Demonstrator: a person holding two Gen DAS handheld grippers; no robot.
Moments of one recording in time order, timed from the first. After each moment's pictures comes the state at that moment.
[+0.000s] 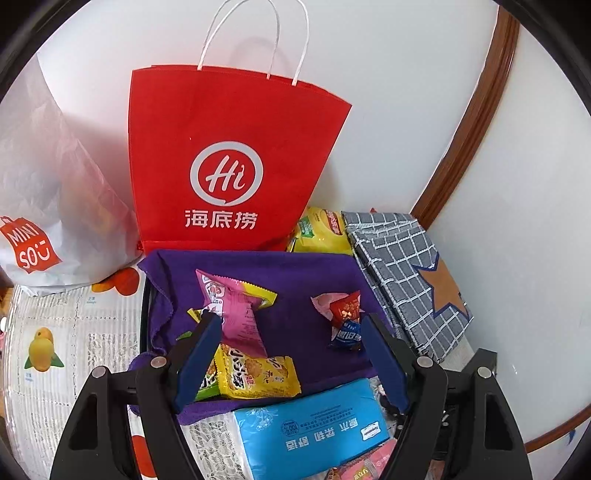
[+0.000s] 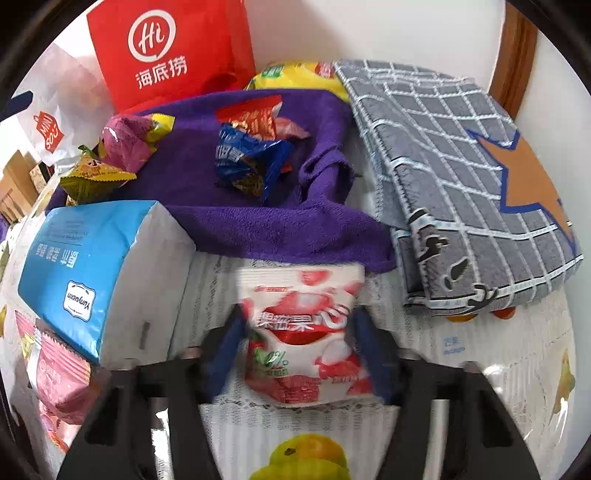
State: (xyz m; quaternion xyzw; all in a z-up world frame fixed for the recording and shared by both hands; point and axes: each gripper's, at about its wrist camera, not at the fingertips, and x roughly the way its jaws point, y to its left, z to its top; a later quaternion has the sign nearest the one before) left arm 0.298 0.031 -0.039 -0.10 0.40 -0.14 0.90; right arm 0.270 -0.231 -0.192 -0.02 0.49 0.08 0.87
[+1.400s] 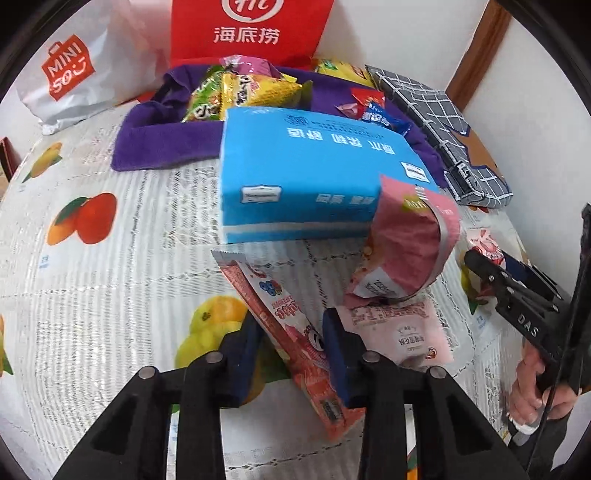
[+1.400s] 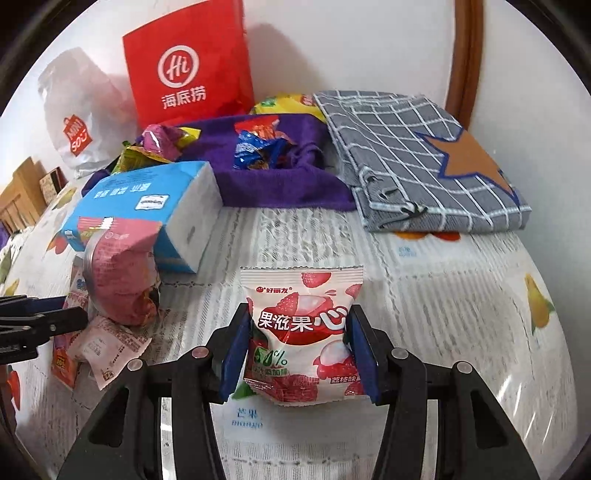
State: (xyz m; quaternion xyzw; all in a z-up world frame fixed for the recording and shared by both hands) left arm 0.150 0.000 -0.179 -0.07 0.52 -0.07 0.85; right arm 0.172 -0.247 -0.181 -0.01 0.42 0.07 0.90
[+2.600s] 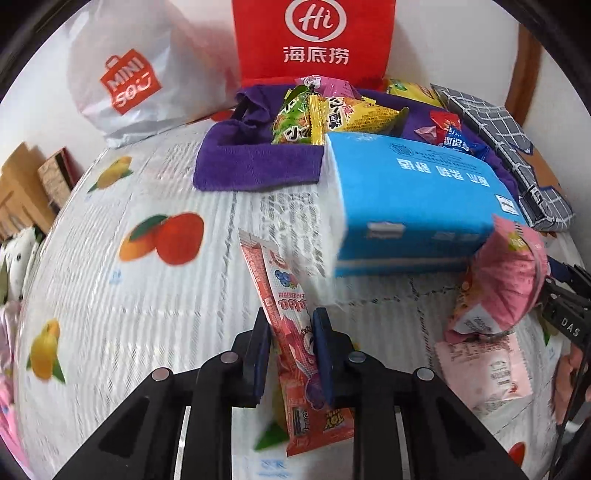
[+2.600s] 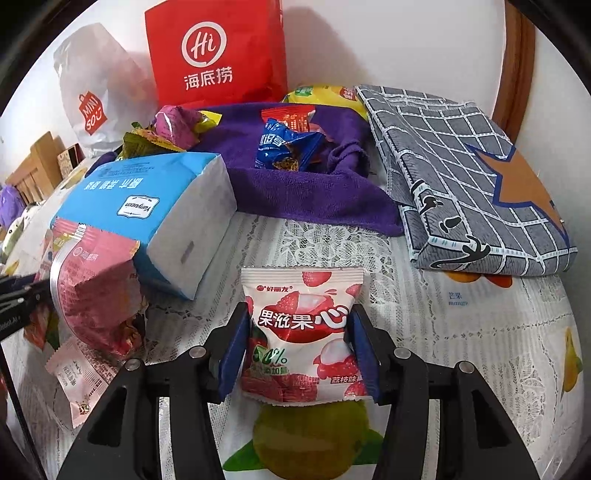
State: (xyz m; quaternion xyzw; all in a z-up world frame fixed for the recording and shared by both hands) left arm 0.167 0.025 -0.184 -0.01 0.49 0.06 0.87; right arm 0.215 -0.235 -0.200 -0.05 0.43 0.13 0.89
